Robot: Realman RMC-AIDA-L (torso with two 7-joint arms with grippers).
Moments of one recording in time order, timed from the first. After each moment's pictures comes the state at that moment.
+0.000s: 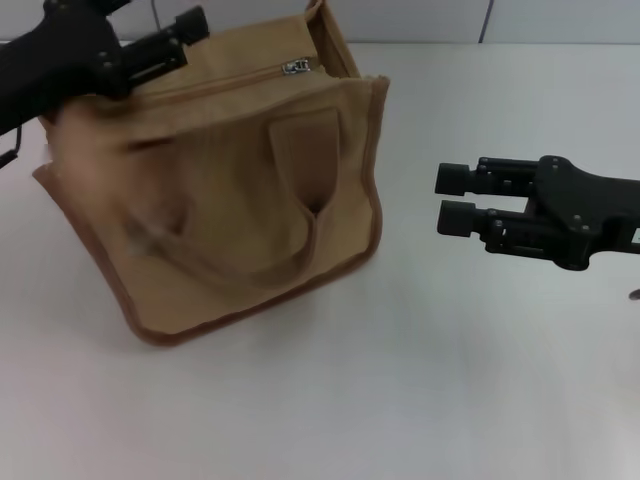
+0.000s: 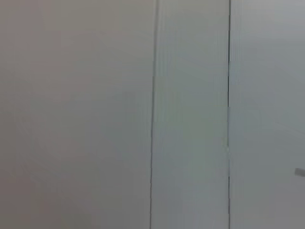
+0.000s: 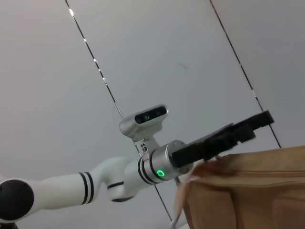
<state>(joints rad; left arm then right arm) -0.40 -2.06 0.80 0.82 1.46 1.50 -1.25 0.45 2.08 -0.87 -0.78 -1.66 -1.85 1.61</state>
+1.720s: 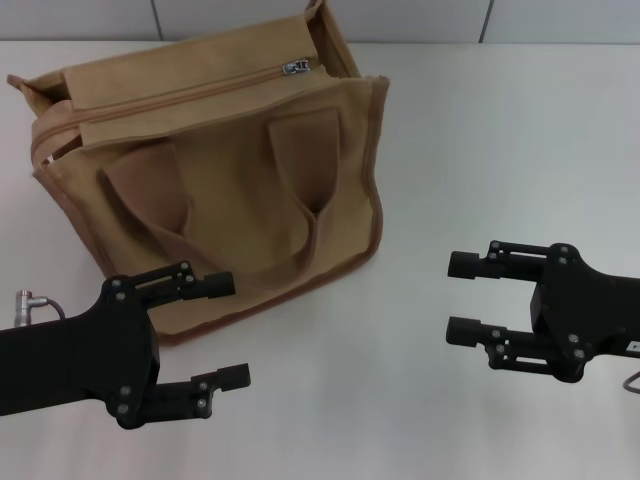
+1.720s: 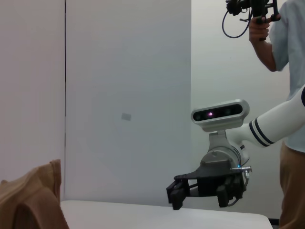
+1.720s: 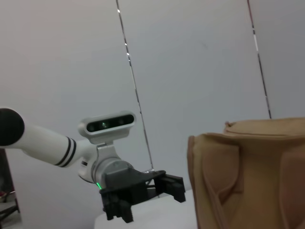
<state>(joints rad) -0.23 -2.06 0.86 0.65 1.71 1.94 -0.92 0.35 2.08 -0.88 -0.65 -1.73 -1.85 1.16</state>
